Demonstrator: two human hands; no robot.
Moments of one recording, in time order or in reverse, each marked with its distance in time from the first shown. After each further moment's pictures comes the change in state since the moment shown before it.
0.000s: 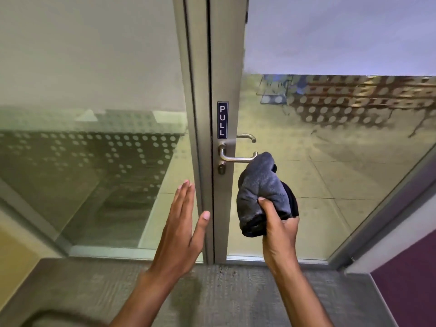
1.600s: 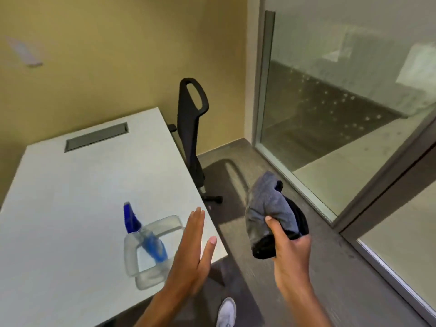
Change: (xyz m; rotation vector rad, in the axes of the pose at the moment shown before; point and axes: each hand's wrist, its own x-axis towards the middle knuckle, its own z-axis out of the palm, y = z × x) left_hand -0.574 0.133 -0.042 0.214 0.523 -0.946; right_hand -0.420 -0.012 -0.127 -0.226 -0.839 0.619
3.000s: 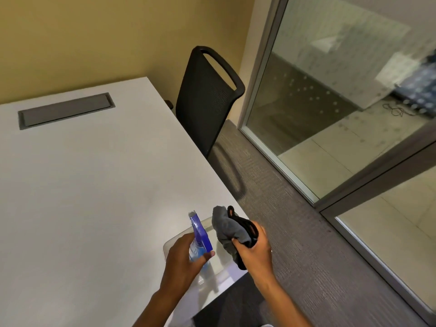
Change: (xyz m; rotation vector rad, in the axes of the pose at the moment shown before) left_hand 0.060 -0.249 -0.096 -0.267 -0.206 -0.411; right_hand -0.041 0.194 0.198 -0.727 -0.087 -0.034
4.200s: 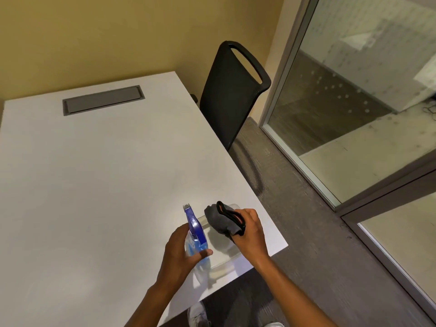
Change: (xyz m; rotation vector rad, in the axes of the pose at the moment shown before) left_hand -0.029 -0.042 -0.037 -0.067 0.055 0.012; right_hand 0.009 0.019 0.046 -0.350 -0.237 -0.245
